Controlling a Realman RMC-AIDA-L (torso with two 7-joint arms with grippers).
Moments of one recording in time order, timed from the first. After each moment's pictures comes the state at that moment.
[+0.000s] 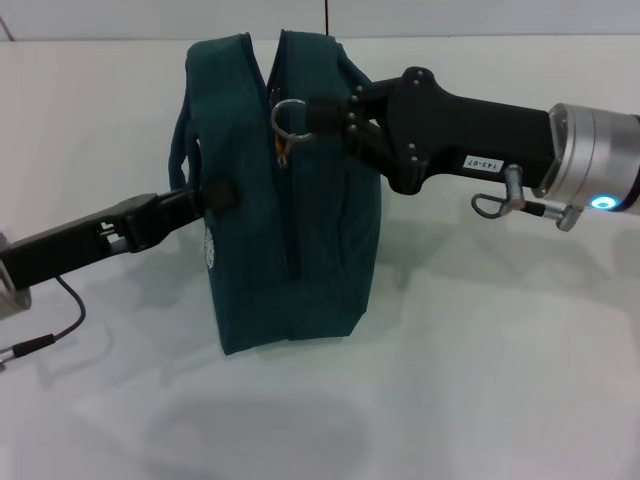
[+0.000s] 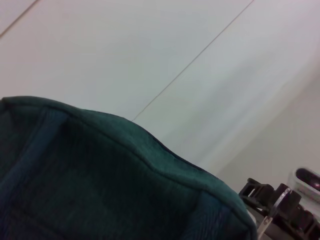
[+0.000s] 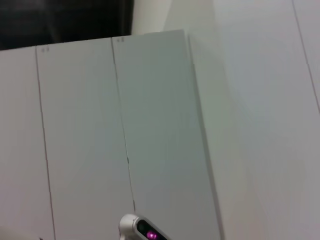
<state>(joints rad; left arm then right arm) -0.38 -2.06 0.67 0.54 1.69 1.78 -1.75 0.68 2.03 -1.56 -0.52 -0.92 -1.46 1.14</state>
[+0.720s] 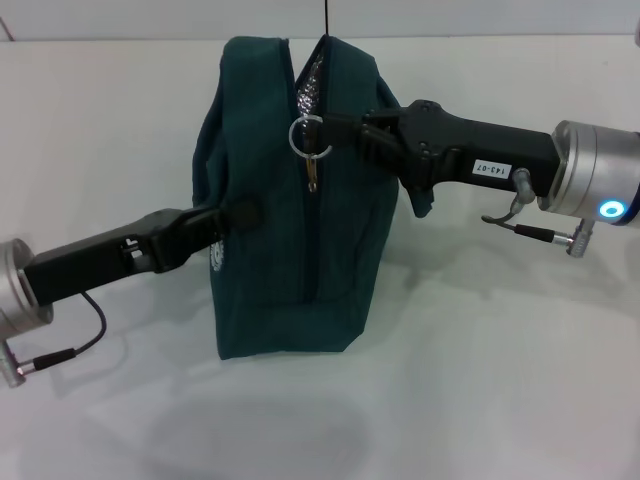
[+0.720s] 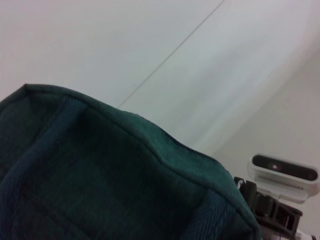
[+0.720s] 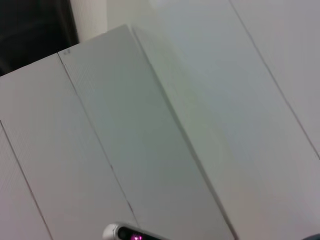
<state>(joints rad) -0.38 -2.08 0.71 0.53 1.70 1.79 -1.71 0.69 2.02 -1.55 -0.44 -0.91 -1.45 1.38</state>
